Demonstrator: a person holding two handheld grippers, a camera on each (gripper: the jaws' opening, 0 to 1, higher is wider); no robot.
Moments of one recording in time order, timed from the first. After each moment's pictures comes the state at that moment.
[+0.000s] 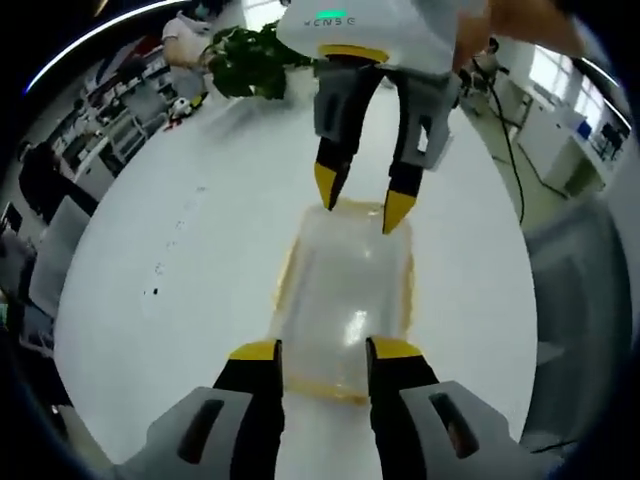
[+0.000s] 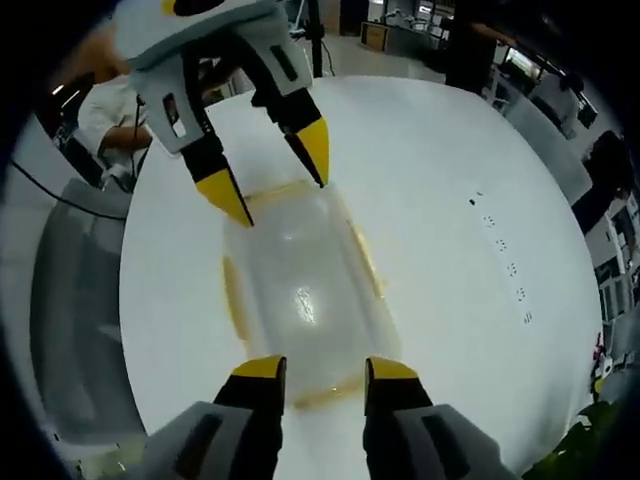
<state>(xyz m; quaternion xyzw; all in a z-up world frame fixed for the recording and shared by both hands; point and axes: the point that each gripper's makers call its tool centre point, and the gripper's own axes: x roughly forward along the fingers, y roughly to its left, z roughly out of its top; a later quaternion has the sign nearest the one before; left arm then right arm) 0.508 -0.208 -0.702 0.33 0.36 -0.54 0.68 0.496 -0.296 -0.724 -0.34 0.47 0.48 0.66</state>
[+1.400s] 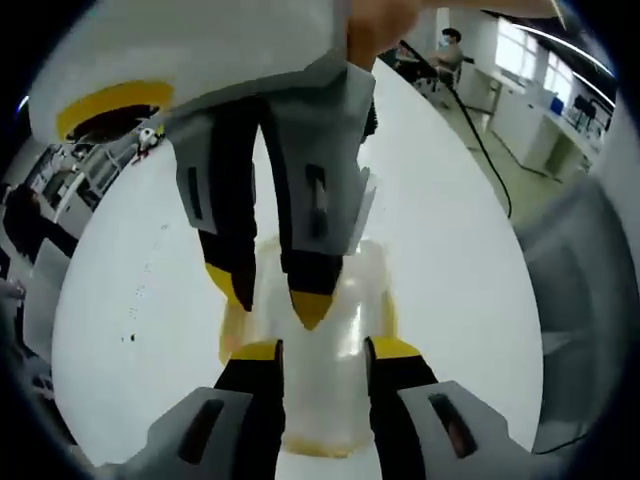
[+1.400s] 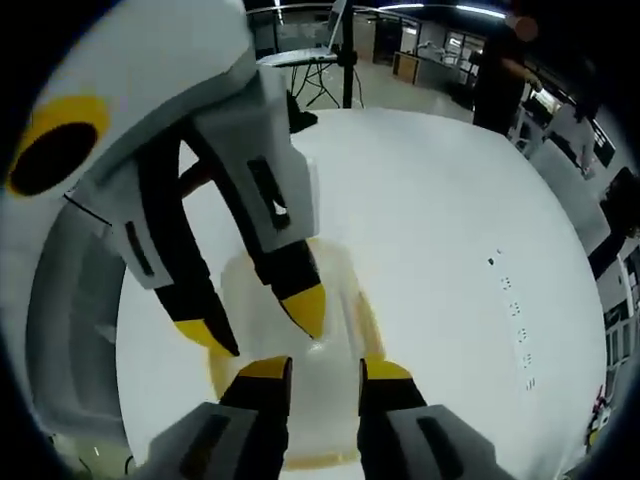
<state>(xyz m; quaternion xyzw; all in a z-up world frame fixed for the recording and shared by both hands) 0.488 -0.251 -0.717 0.34 0.32 -0.59 0.66 0.521 -0.247 -0.724 -0.32 0.41 0.55 0.66</state>
